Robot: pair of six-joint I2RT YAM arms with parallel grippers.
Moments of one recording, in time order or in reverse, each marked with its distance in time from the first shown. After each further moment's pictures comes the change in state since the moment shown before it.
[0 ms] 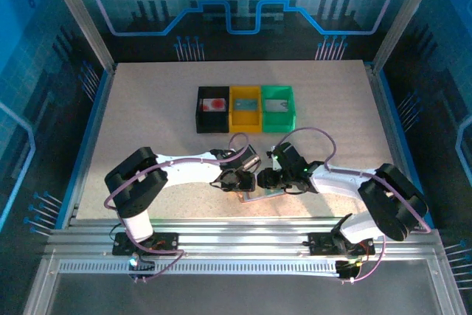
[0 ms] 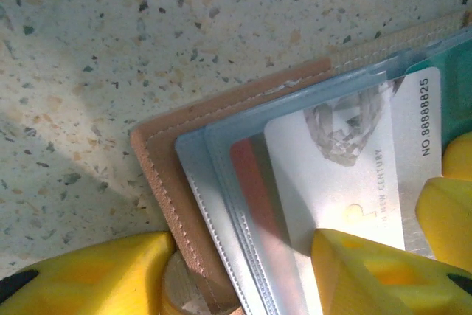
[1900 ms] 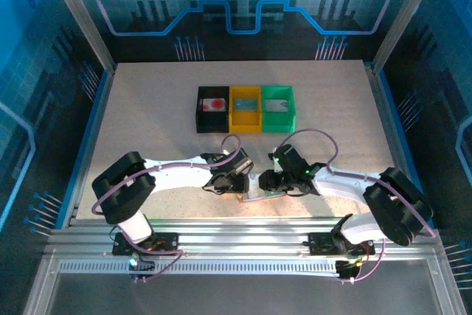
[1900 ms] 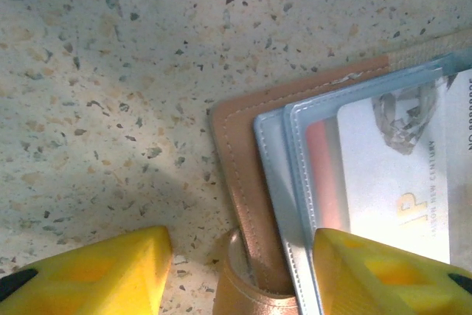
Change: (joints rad) left arm 0.013 -0.110 -0.103 0.031 -0.055 -0.001; right arm 0.015 -0.045 -0.015 -0.045 0.010 0.025
